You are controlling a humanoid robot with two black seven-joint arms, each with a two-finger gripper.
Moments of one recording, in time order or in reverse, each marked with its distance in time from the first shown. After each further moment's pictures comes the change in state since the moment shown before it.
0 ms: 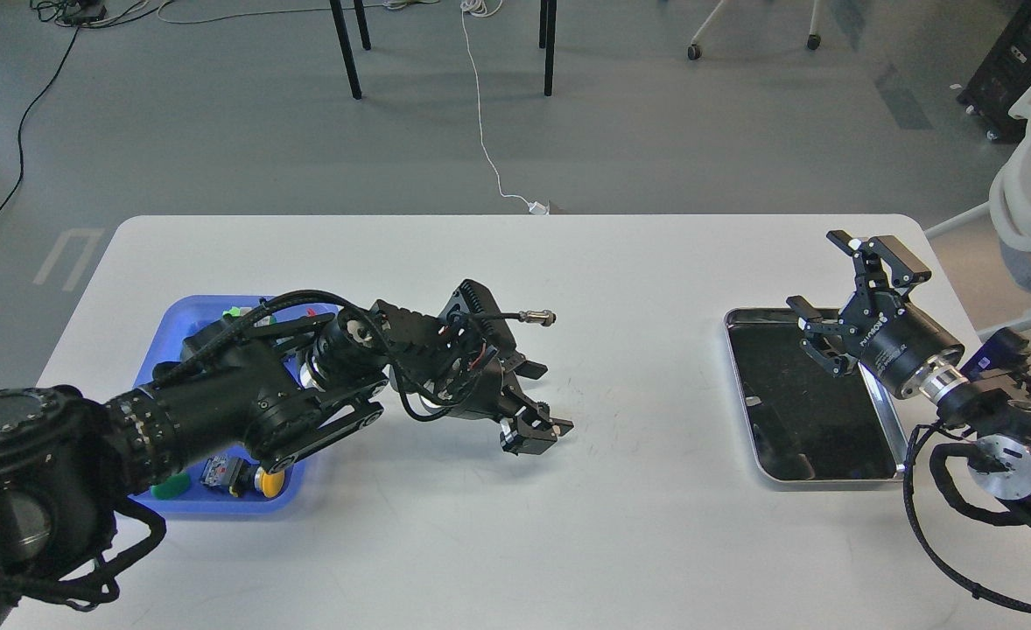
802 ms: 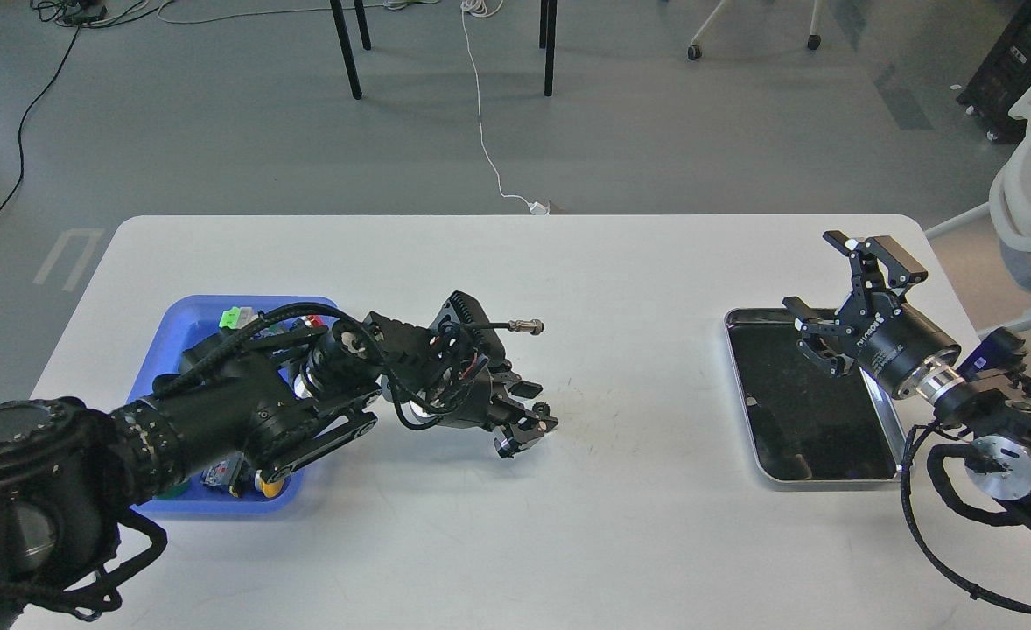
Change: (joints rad) left arm 0.028 -0.010 0.004 0.050 0.000 0.000 0.000; right arm 0.001 0.001 -0.003 0.010 0.000 0.000 0.000
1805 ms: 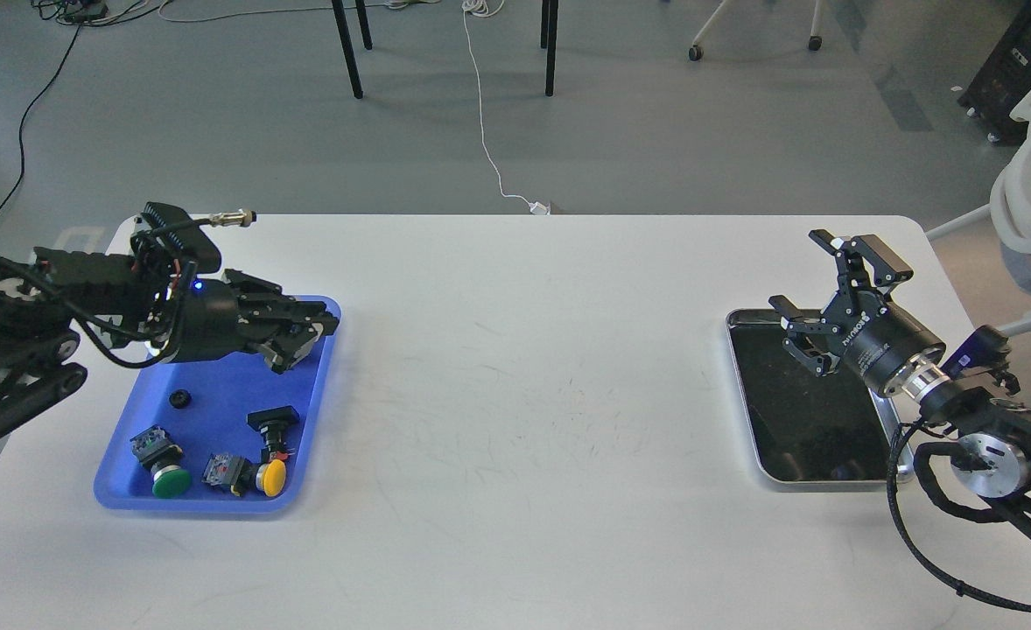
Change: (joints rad) left arm 0.114 0.751 -0.137 -0.389 -0.192 0.005 0.000; right arm 0.009 0.028 -0.003 0.000 -0.004 0.001 0.000
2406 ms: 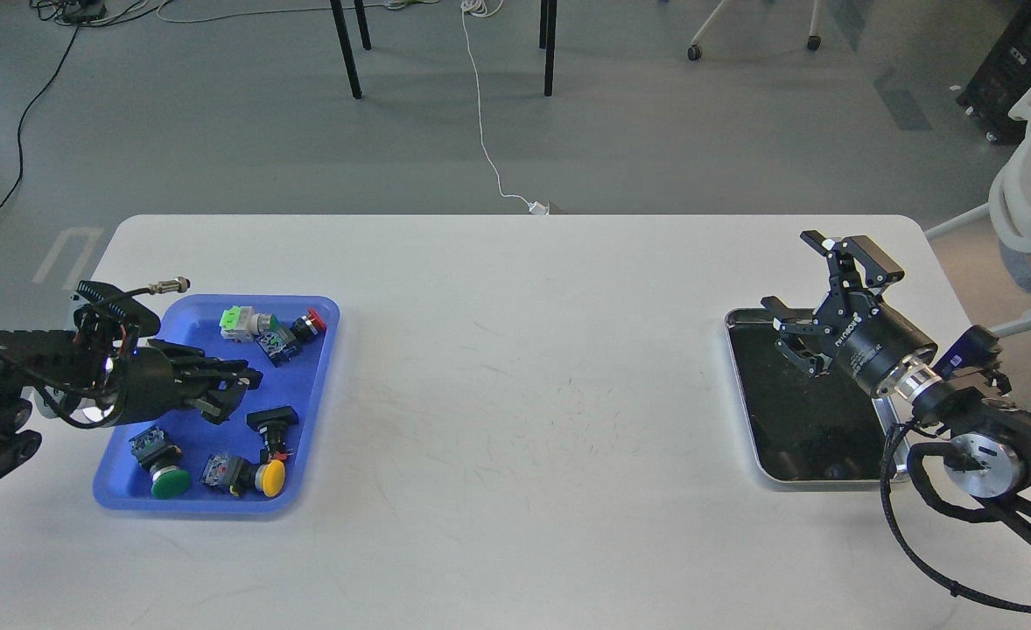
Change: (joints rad) left arm 0.120 -0.045 -0.016 0.207 0.007 0.069 0.000; right arm 0.001 0.005 -0.006 0.001 -0.002 0.001 0.000
